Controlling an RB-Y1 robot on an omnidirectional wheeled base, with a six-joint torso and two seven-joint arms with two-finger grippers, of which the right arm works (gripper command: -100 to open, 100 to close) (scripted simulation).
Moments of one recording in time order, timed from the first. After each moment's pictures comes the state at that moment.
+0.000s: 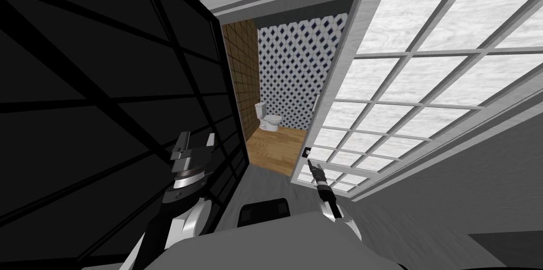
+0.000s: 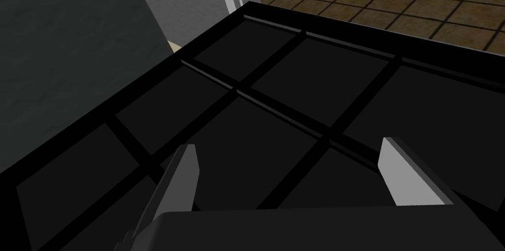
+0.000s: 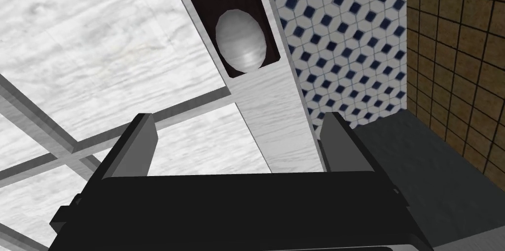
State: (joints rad) arm 0.04 -0.25 -0.34 -0.64 0.08 -0.92 0.87
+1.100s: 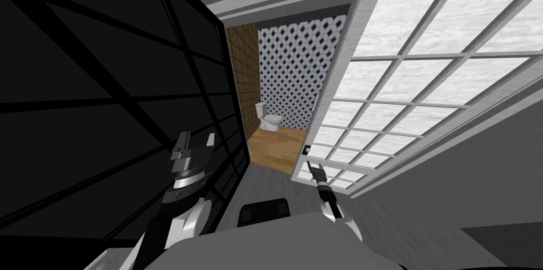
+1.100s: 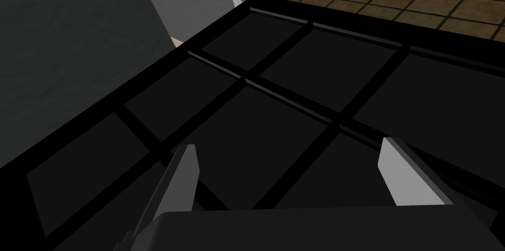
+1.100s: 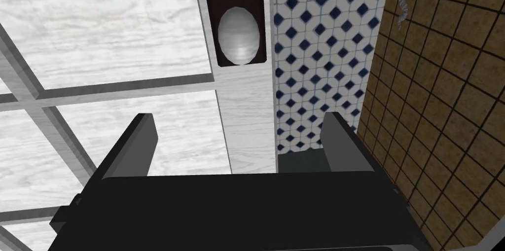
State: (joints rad) arm 0.04 -0.24 -0.37 -0.63 0.12 -0.92 1.14
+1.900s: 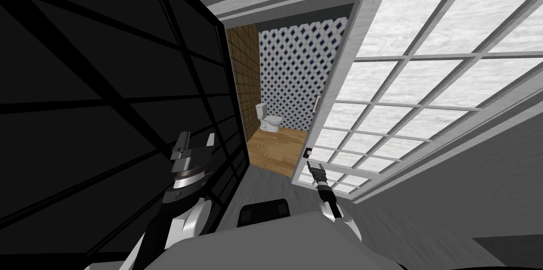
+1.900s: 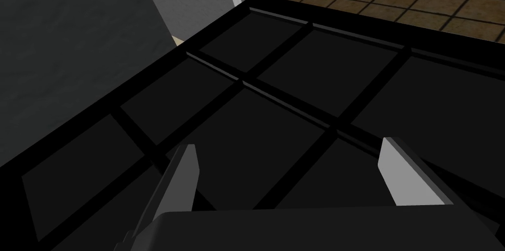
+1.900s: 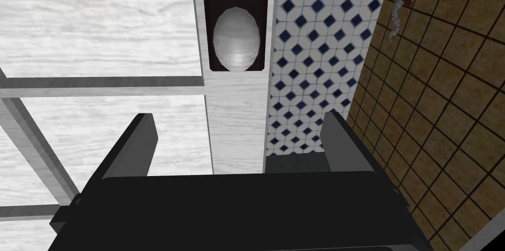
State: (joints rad) arm 0.03 -0.24 -0.39 -0.62 0.13 -0.92 1.24
